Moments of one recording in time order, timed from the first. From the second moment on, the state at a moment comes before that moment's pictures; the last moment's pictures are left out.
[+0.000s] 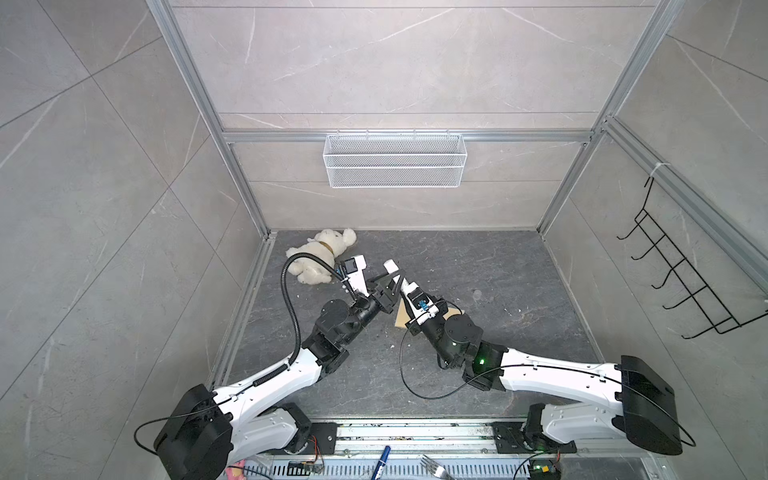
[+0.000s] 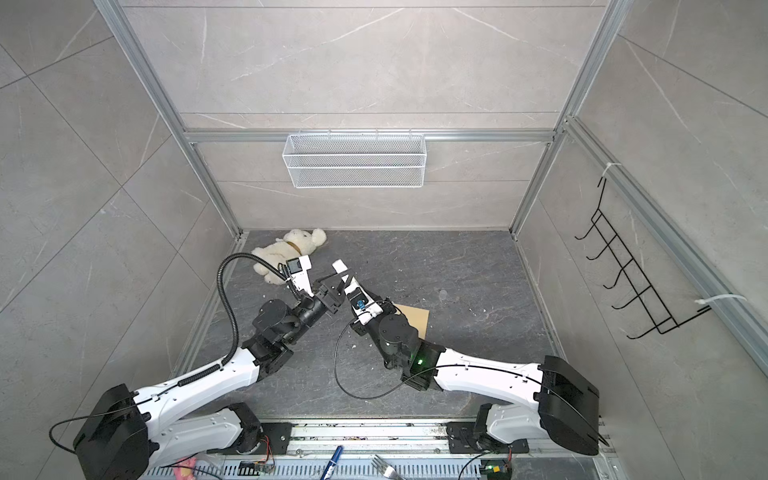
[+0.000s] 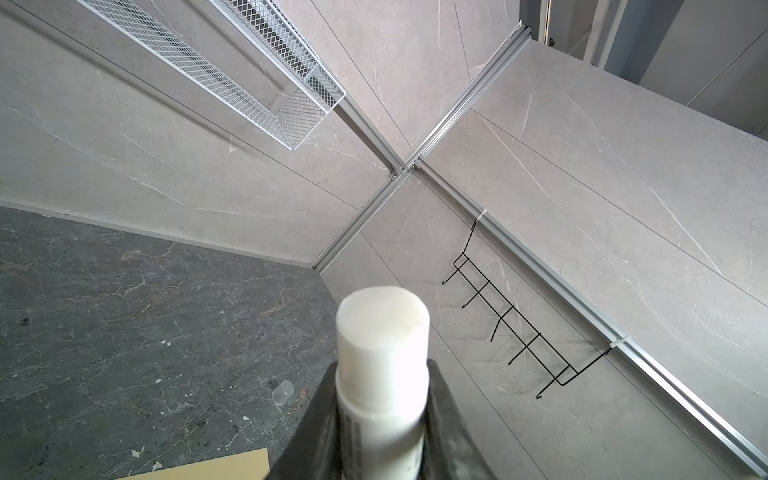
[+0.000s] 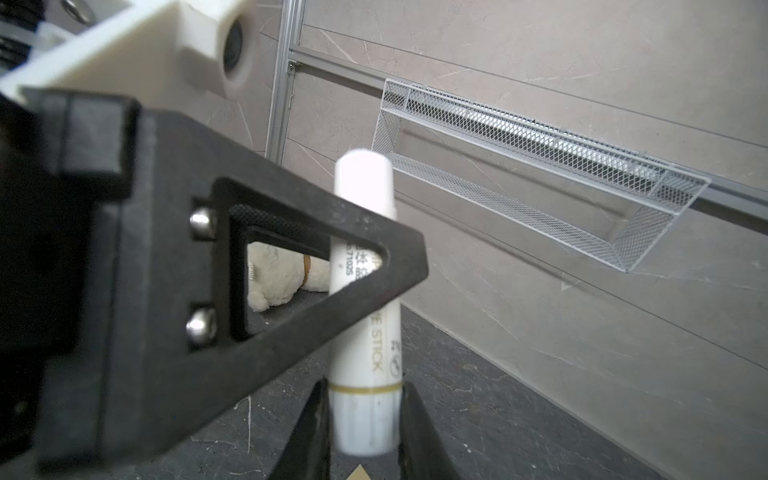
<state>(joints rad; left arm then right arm) -0.77 1.13 0.61 0.74 0.03 -0.76 1.11 1.31 0.78 0.55 0.58 -0.31</state>
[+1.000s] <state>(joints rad) -0.77 1.14 0.61 0.88 0.17 -0.73 0.55 1.34 0.78 0.74 -0.87 0.67</state>
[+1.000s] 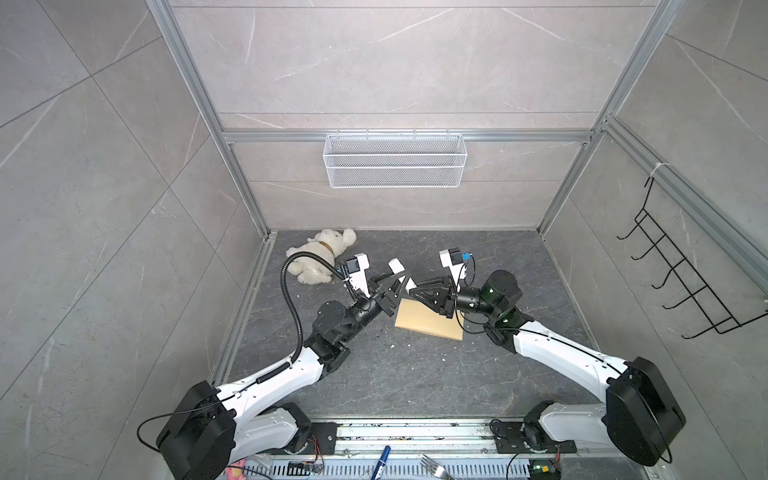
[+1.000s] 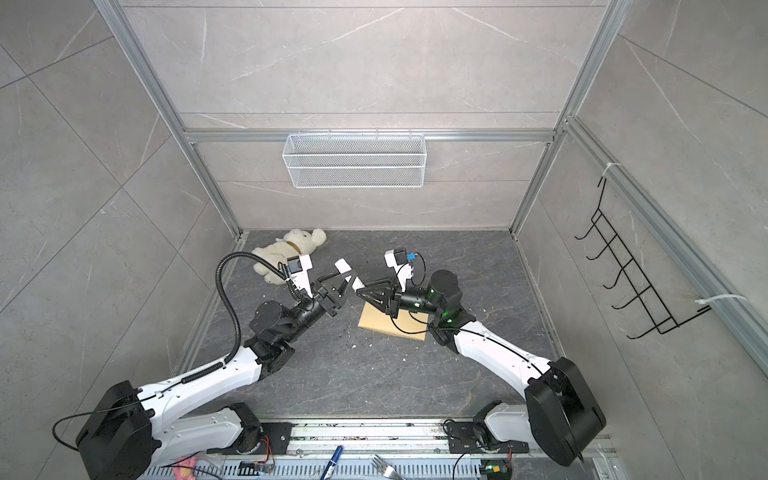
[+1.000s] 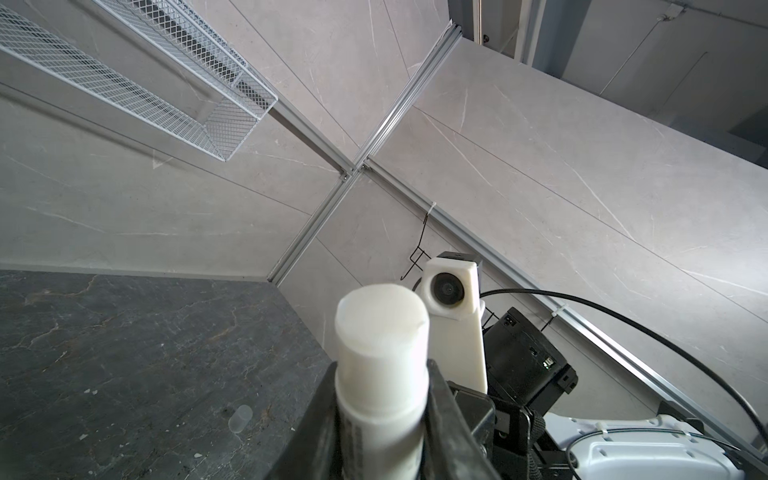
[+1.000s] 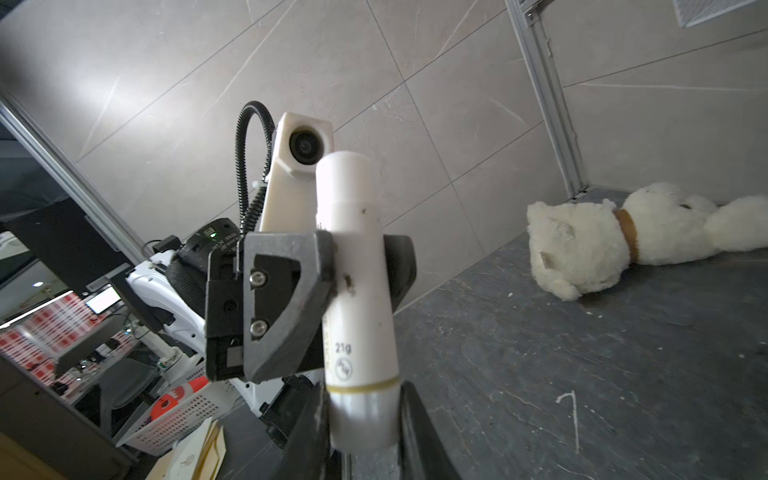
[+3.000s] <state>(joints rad) -0.77 1.14 0.61 0.81 0.11 -0.71 1.12 1.27 0.77 0.53 0.60 -0.38</state>
